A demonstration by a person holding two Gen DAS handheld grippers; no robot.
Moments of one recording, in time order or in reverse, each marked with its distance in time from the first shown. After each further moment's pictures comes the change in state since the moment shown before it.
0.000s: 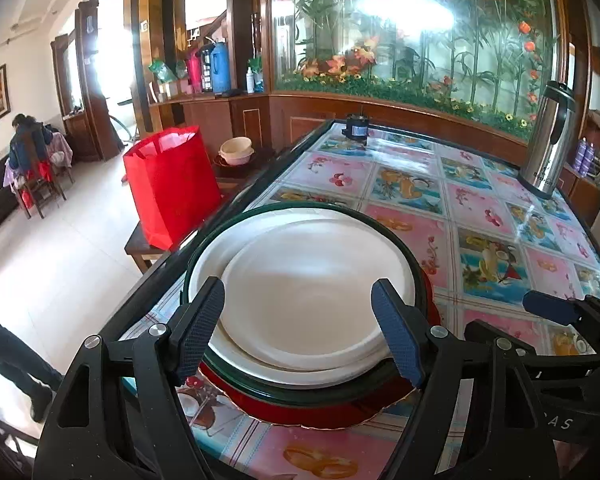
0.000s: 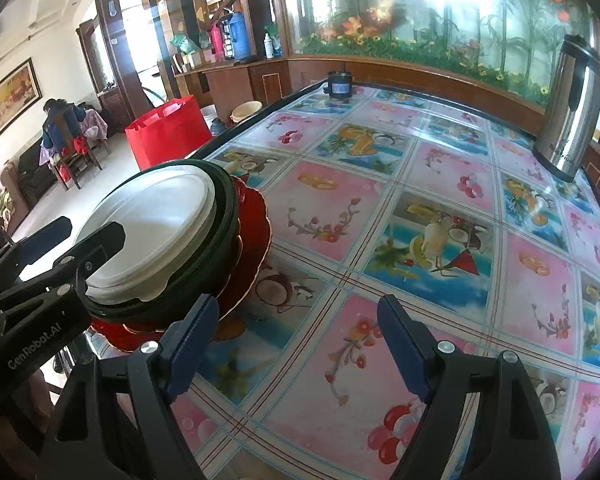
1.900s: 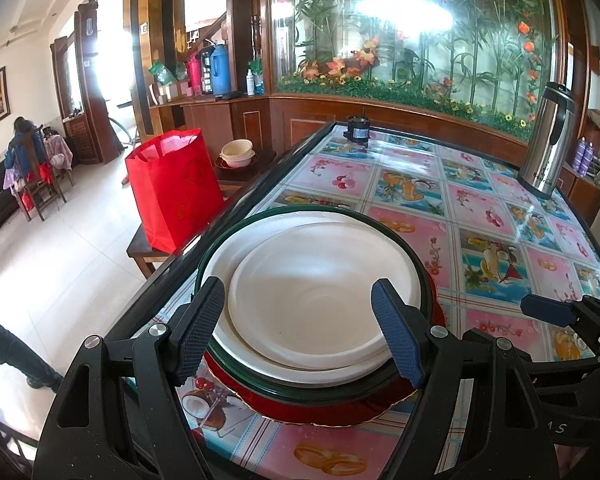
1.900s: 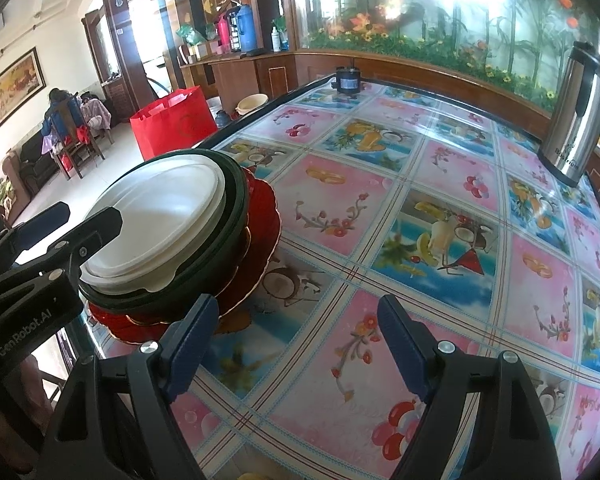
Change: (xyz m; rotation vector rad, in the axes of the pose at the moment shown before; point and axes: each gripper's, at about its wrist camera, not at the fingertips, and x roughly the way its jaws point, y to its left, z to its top) left arm -0.006 0.003 0.000 0.009 -0.009 0.000; right arm 0.003 0.004 -0.002 -0.031 0.025 0.003
